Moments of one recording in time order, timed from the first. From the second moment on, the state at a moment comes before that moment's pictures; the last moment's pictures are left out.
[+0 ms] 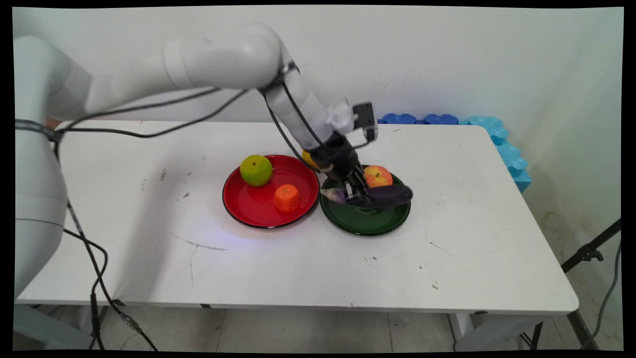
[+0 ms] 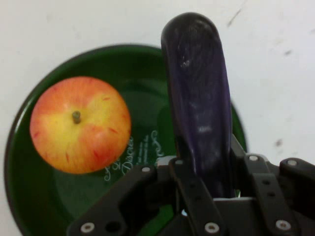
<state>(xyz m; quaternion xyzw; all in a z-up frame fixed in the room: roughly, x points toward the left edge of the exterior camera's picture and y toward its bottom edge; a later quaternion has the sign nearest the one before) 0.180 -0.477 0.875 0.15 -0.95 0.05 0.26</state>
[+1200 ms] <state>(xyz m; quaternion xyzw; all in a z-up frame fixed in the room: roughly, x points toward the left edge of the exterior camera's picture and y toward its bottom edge) 0.269 -0.336 0.903 0.14 -0.96 0.03 0.25</state>
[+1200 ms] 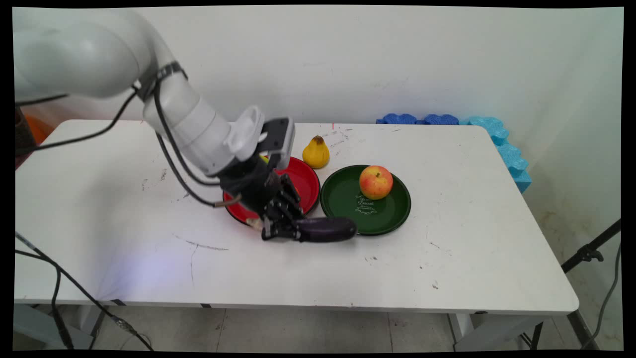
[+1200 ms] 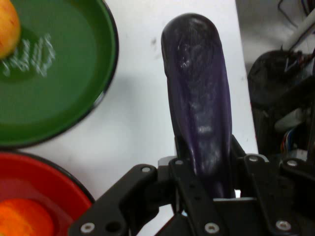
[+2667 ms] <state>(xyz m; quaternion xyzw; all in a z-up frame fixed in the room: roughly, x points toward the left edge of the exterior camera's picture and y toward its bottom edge) 0.244 -0.323 0.789 0.17 -0.95 0.02 0.25</state>
